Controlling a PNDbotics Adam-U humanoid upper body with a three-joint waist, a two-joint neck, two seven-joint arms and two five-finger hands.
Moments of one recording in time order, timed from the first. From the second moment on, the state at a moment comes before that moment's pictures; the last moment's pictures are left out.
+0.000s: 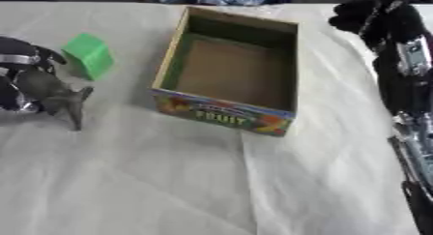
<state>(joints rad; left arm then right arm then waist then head) -1.02 0.66 -0.46 -1.25 -0.76 -0.06 -0.91 -0.25 -0.49 -0.09 -1.98 -0.10 -0.23 0.01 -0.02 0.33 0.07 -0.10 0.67</state>
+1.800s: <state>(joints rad) -1.13 0.66 -0.37 -1.53 -0.62 0.18 -0.91 -0.24 -0.48 -0.10 -1.98 -0.10 -0.23 0.00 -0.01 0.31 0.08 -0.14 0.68</state>
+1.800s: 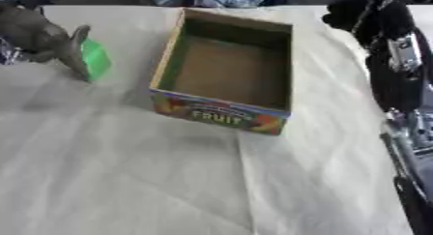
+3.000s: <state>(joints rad) -1.23 0.39 -0.35 -1.41 -0.70 0.31 -0.58 -0.28 -0.48 -0.09 -1.98 -0.11 -0.22 0.01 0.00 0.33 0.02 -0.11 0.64</state>
